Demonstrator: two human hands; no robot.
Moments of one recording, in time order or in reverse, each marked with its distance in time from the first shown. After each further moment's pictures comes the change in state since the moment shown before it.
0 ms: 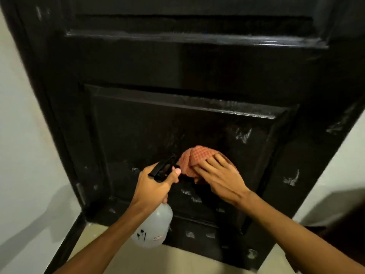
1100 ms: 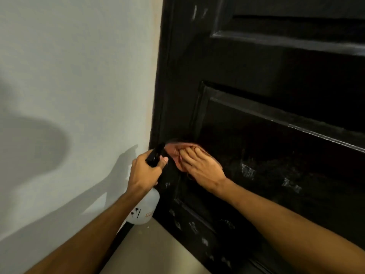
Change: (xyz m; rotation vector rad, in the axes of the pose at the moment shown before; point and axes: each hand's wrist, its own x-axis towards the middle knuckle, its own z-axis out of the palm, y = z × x) left_hand 0.064 -0.105 -0.239 0.221 0.596 -0.075; right_hand 0.284 -0.173 0.033 -0.137 -0.021 -0.346
